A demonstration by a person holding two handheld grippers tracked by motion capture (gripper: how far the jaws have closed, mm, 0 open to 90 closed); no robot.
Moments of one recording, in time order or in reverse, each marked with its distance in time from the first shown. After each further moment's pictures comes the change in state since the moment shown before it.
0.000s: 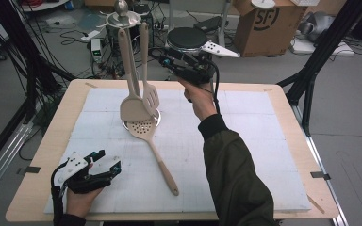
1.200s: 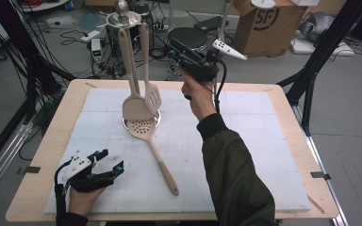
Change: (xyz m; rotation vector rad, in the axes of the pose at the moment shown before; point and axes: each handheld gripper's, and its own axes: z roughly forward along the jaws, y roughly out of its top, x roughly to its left) left arm -0.002 0.001 0.006 0.007 -0.021 0.005; right arm 0.006 0.010 -0.005 -0.186 0.082 0.095
